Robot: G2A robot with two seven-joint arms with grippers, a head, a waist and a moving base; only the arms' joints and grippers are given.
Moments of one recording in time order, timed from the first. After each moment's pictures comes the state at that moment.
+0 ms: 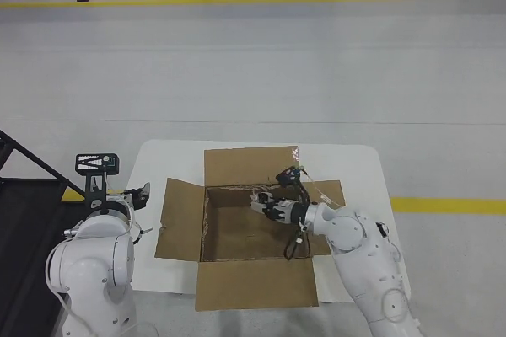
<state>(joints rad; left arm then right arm) 1.39 -1.56 -1.68 -2.22 1.82 -0.08 -1.12 -1.15 -1.51 1.39 -1.35 -0.61 -0.57 0.87</state>
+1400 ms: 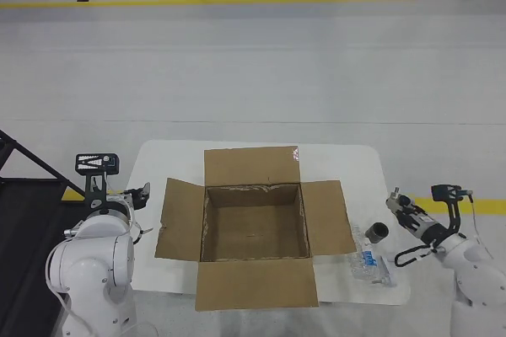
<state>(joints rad) 1.39 -1.56 -1.68 -2.22 1.82 -0.08 -1.12 -1.56 -1.36 2.01 -1.80 -0.74 -0.46 0.85</state>
